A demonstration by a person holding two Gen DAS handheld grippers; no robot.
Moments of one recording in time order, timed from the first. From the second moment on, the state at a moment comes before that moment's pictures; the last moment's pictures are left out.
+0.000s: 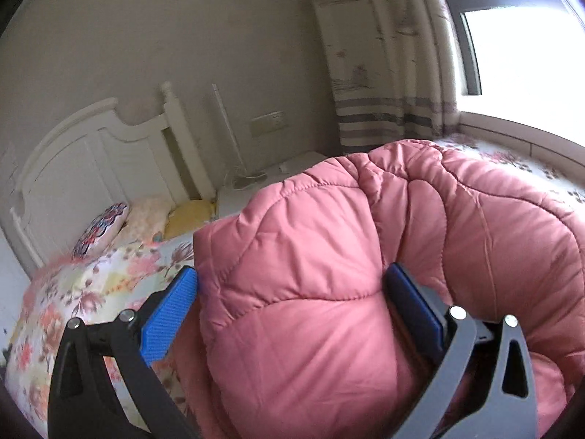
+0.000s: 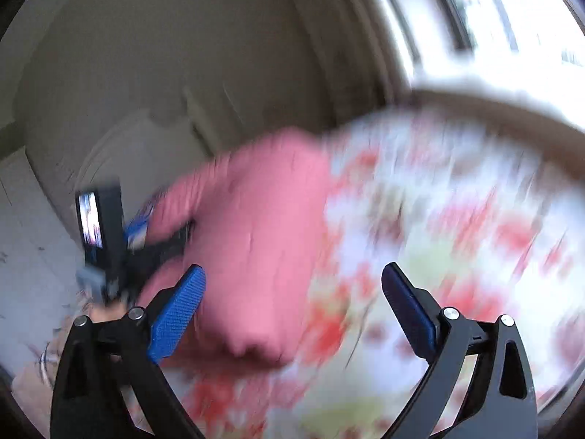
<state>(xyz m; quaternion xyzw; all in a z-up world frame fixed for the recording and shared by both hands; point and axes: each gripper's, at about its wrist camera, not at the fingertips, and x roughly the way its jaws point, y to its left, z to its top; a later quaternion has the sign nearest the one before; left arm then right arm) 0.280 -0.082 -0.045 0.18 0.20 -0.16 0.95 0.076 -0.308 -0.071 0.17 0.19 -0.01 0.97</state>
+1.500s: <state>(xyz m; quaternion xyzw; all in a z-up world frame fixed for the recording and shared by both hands) 0.253 -0.048 0.020 0.07 0.31 -0.16 0.93 0.140 -0.176 -0.125 -0.15 0.32 -0.02 0.94</state>
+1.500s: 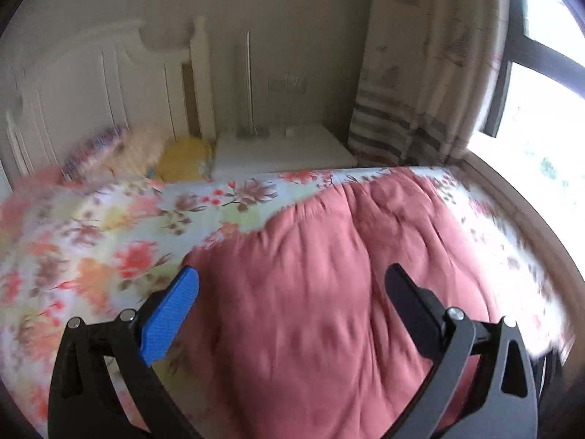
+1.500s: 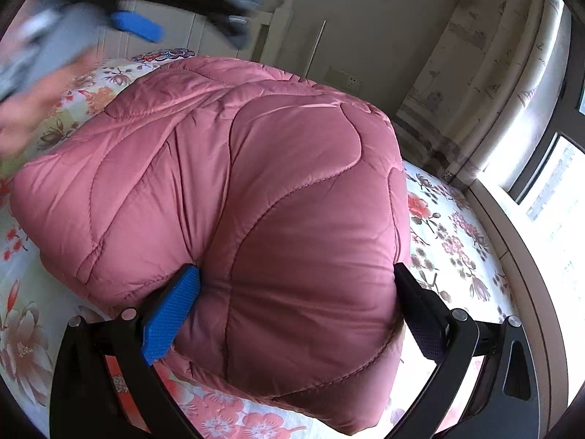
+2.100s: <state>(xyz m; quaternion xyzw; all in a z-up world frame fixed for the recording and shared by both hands) 0.210 -0.003 -0.061 -0.03 0.33 -0.16 0.93 0.126 -0.140 -0.118 -0.19 0.28 0.01 0.94</state>
